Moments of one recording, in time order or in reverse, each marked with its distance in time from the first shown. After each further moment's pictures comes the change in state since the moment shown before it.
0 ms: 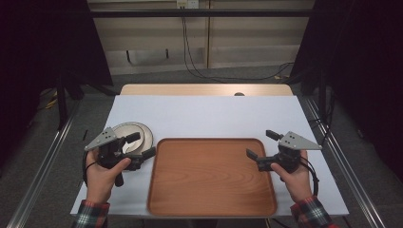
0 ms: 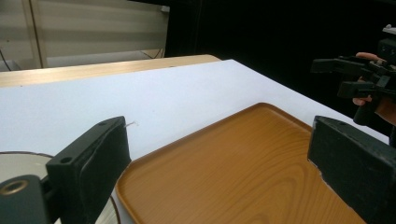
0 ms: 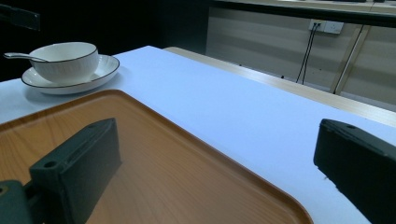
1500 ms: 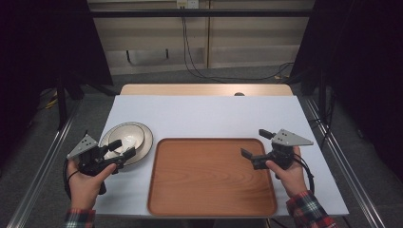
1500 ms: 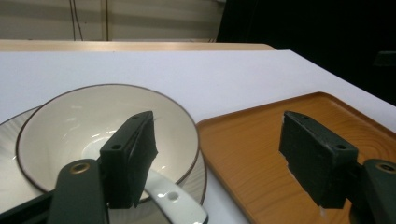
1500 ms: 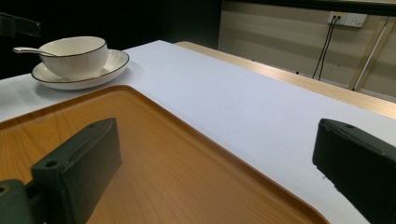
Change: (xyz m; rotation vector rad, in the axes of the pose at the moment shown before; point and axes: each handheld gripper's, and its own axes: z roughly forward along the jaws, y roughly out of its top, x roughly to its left) left arm 0.025 -0.025 -0.040 0.030 0.227 -0.066; right arm -0.001 -0.002 0.018 0.026 0.057 0.000
